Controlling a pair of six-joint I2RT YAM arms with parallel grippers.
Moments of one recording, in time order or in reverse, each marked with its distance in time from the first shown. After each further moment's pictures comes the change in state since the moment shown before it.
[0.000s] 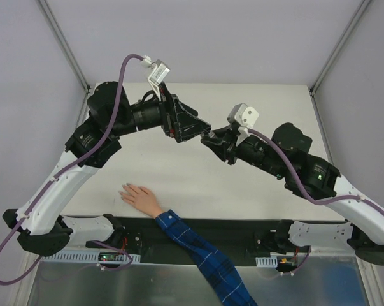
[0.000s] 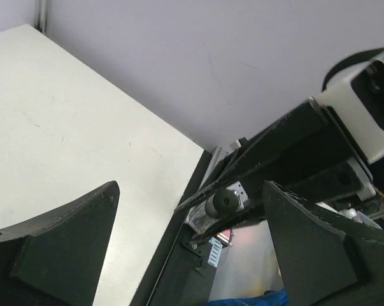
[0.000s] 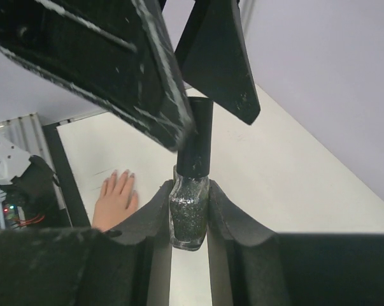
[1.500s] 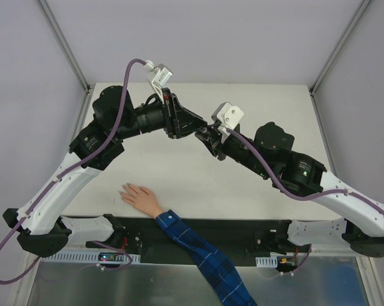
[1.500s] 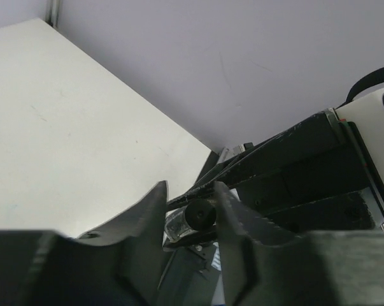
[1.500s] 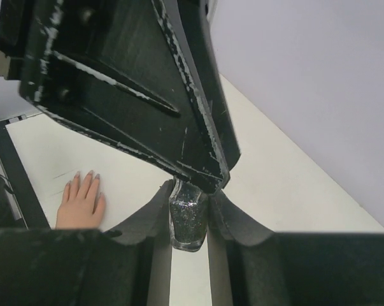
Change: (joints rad) left arm -0.029 0.001 -0.052 0.024 -0.075 -0.003; right arm 0.076 0.100 0.040 0.022 0.221 -0.087
